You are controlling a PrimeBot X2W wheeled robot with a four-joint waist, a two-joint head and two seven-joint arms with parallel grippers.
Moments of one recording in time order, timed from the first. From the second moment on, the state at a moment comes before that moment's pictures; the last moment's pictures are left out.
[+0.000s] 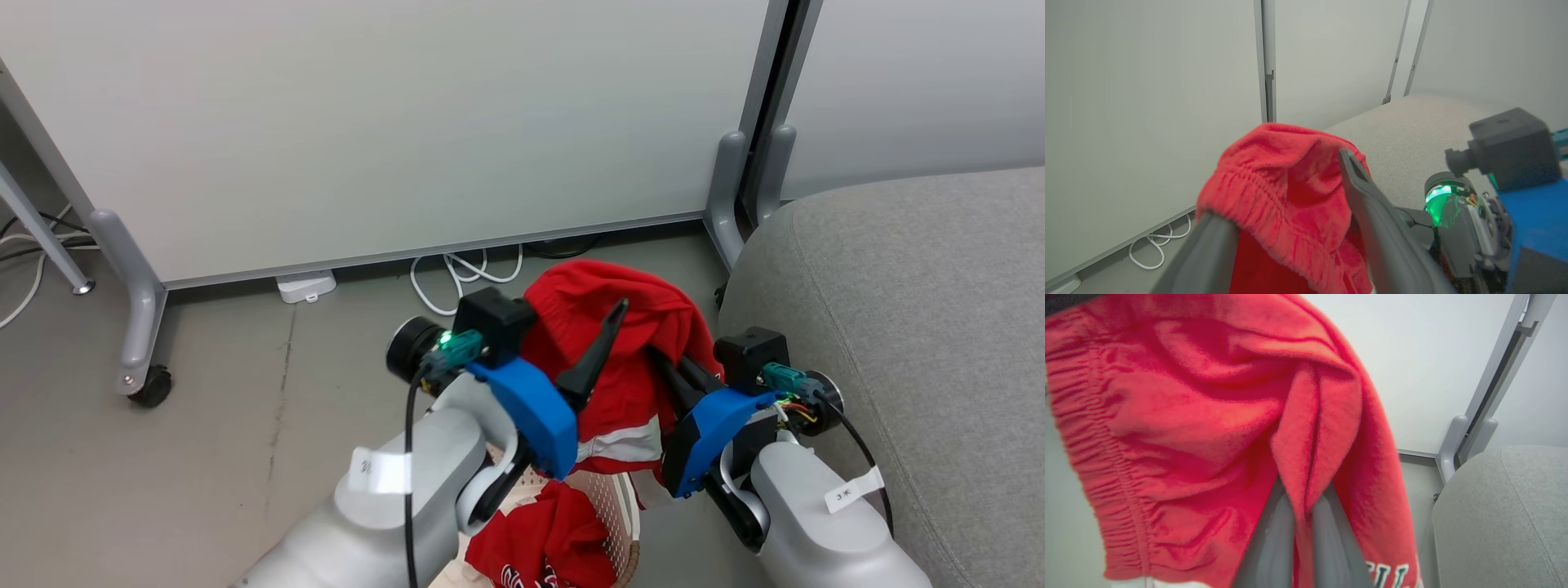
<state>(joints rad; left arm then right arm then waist) -0.77 0.08 -1.09 0.68 -0.89 -0.04 -0.26 -0.59 -0.05 0.43 0.90 0.31 0.13 -0.26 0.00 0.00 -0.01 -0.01</state>
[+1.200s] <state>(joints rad) -0.16 0.13 -0.38 0.33 -0.28 -0.11 -0.26 -0.57 -0.05 0.37 0.87 0.28 0.13 -0.26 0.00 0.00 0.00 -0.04</state>
